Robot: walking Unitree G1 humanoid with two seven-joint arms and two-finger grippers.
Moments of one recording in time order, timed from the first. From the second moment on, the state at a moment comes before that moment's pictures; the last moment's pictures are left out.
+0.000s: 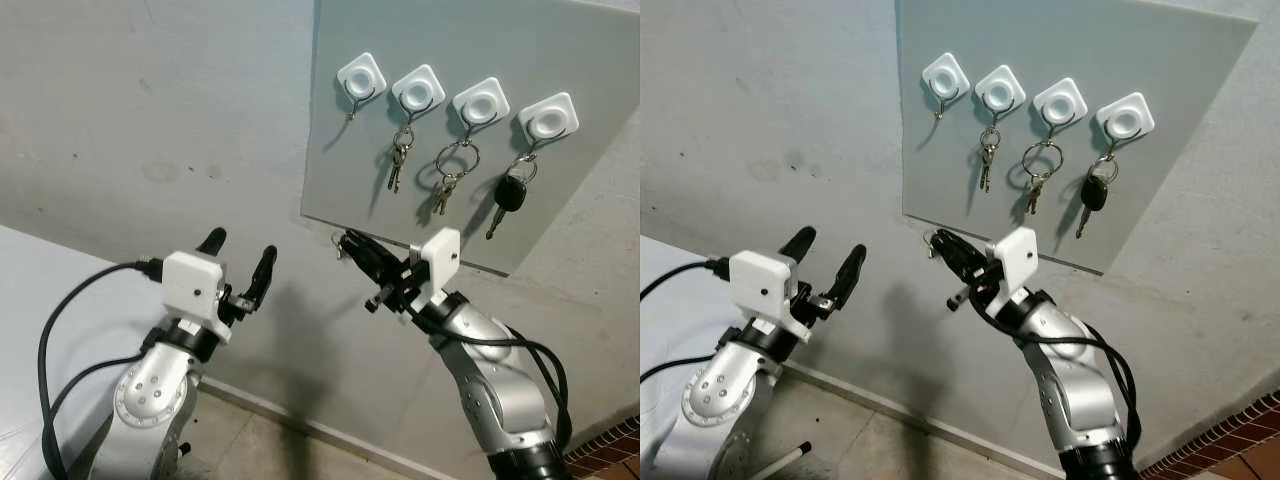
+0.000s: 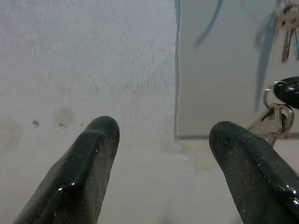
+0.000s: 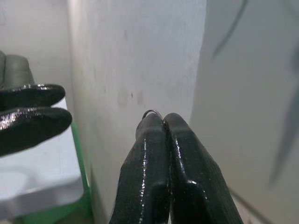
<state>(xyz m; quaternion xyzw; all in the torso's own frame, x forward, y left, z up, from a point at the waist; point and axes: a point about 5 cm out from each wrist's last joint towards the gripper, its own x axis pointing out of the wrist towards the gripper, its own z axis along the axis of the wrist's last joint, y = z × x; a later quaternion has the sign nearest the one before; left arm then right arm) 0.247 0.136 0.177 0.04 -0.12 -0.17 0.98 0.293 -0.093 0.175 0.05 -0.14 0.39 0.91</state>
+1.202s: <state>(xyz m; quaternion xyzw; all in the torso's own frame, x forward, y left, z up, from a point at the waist) 0.263 0.130 0.208 0.05 -0.17 -0.20 0.96 0.327 -0.071 0.231 0.13 -0.22 0.35 0.90</state>
